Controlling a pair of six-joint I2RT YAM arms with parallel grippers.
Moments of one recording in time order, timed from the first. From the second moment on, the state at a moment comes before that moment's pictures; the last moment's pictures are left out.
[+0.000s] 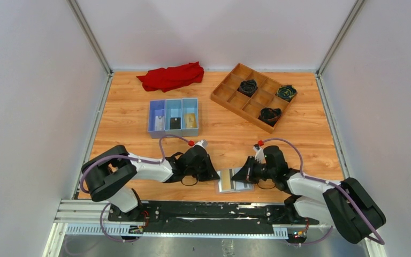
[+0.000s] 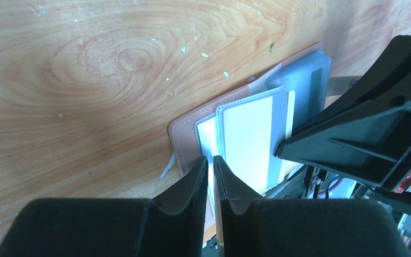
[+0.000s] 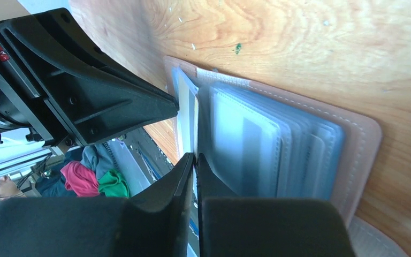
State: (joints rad) left arm -1.00 1.55 0.52 0.25 0.09 -1.12; right arm 0.52 1.13 0.13 0.32 -0.61 0.94
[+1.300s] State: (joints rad) left arm -0.95 1.57 0.51 0.29 0.17 -1.06; right arm 0.36 1.25 0.12 0.34 -0.79 0.81
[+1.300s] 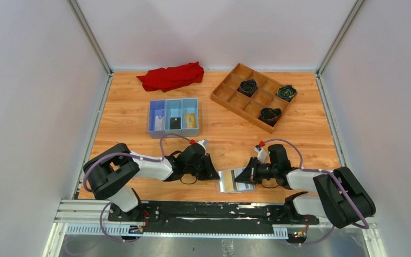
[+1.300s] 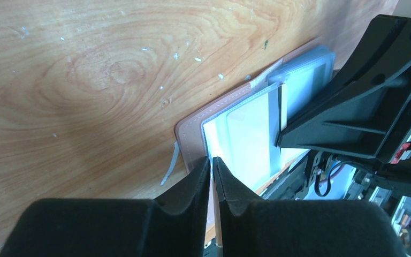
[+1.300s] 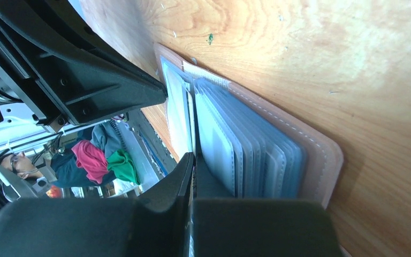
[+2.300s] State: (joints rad) left arm -1.00 1.50 0.62 0.13 0.15 -0.91; right arm 0.32 1.35 0.18 0.29 -0.89 0.71
